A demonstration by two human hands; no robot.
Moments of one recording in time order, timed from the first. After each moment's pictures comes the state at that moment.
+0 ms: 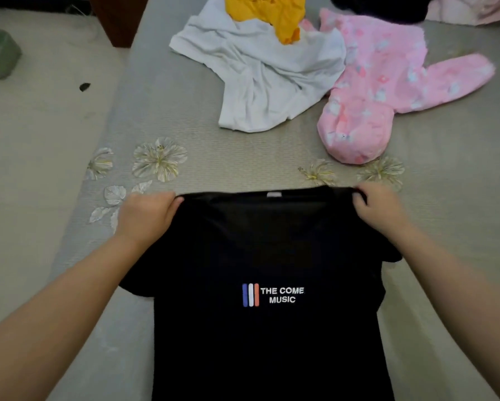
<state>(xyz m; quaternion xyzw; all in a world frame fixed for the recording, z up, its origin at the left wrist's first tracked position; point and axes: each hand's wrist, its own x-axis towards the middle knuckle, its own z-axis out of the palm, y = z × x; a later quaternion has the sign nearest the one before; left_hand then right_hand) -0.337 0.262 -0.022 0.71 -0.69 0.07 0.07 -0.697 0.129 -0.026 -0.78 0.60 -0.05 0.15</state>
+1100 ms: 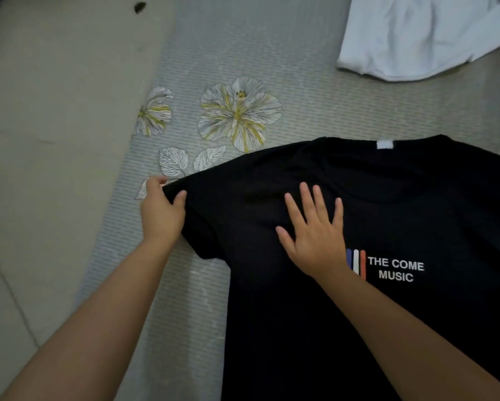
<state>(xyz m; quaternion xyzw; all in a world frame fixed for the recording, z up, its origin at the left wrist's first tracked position) -0.208 0.271 -0.180 0.92 -0.23 -0.16 0.27 -0.428 0.203 -0.213 -0.89 0.44 0.02 0.11</state>
